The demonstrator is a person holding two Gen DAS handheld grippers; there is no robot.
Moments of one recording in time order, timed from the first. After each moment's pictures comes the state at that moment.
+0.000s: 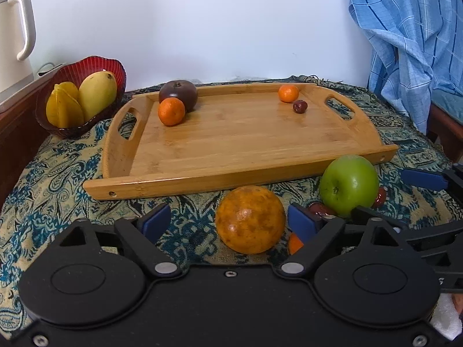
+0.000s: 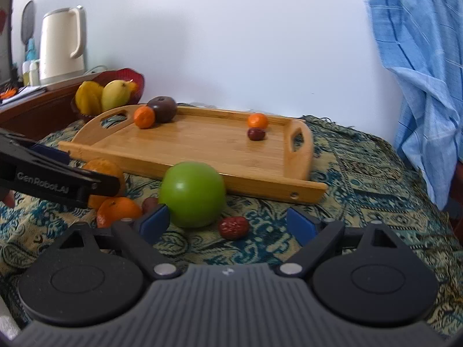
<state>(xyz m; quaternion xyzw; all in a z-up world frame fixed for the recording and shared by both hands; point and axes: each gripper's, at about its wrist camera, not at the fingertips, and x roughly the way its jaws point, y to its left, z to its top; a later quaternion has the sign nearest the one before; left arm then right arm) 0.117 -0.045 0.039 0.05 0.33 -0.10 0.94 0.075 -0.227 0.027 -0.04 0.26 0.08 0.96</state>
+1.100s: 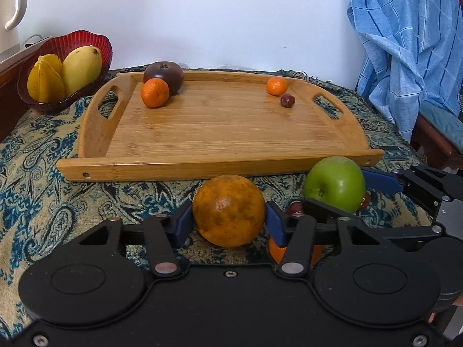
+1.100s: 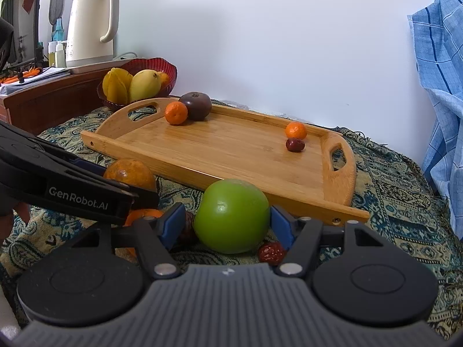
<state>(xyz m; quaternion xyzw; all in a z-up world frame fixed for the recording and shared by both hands) 0.127 -0.043 0.031 0.00 0.36 -0.13 0.92 0.093 -0.202 0.030 -0.07 0.27 0.13 0.95</state>
